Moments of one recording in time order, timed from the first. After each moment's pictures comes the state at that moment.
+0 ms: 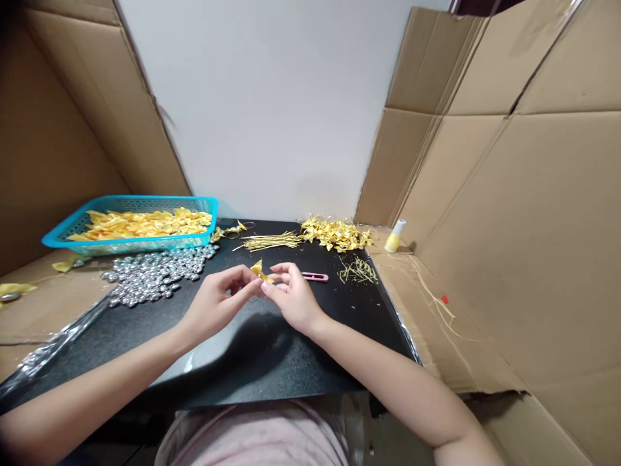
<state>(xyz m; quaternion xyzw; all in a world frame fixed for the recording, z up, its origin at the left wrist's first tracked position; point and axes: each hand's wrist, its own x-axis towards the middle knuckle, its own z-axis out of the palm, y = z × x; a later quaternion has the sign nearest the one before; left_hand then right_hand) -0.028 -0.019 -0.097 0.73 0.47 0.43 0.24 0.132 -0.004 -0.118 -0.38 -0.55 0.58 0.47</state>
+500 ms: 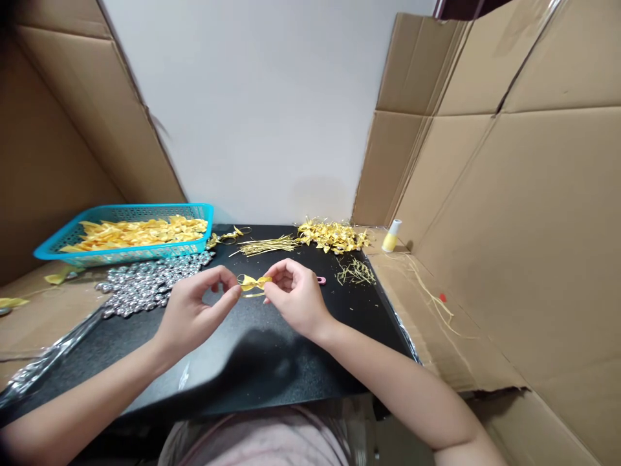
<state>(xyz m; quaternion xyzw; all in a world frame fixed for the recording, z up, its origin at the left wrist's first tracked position) -0.031 -0.033 -0.070 0.74 0.48 0.46 0.09 0.140 -0.019 -0.079 -0.35 -0.59 0.50 0.53</state>
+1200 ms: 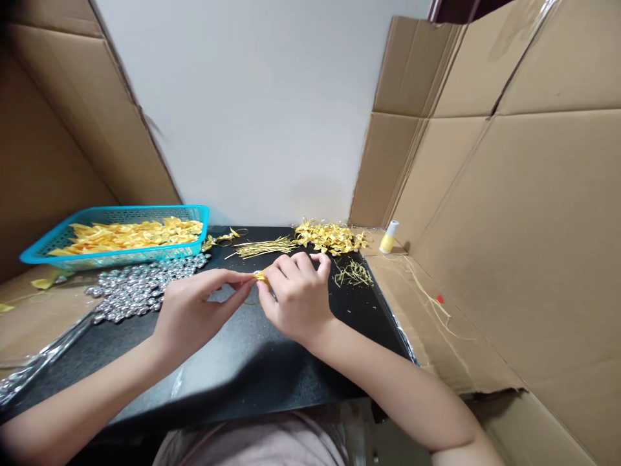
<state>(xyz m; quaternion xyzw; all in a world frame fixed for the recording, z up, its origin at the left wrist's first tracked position) -0.021 -0.029 -0.067 0.77 0.45 0.46 -0.01 0.152 -0.023 -0.071 -0.45 -0.81 -0.08 0.37</state>
